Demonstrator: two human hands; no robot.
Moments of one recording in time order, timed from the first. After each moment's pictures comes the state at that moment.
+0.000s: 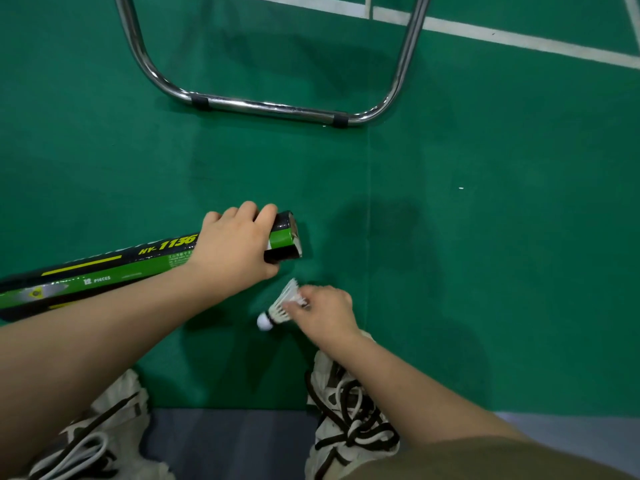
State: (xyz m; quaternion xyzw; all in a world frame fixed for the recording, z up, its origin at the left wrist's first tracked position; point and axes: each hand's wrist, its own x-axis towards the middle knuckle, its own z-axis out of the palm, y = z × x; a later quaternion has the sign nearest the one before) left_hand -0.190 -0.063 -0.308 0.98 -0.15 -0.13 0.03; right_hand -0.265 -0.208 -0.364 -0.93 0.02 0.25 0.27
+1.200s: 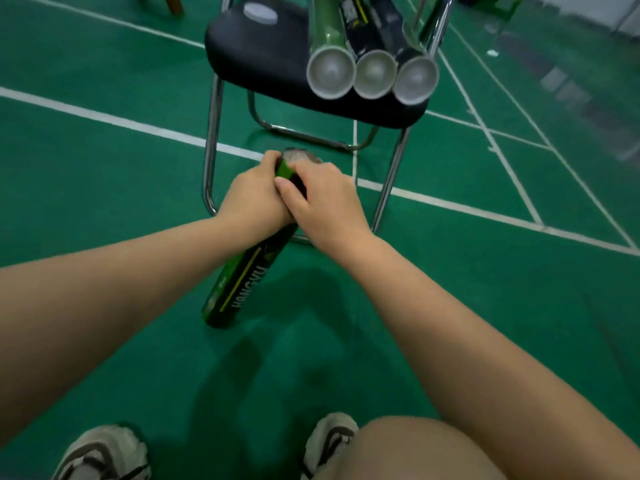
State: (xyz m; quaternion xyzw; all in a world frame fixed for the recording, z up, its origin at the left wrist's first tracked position) left_hand -0.140 -0.041 -0.101 0.93 -0.03 0.08 0.37; right_hand -0.146 -0.147 -0.090 -0.94 -0.20 -0.16 0.23
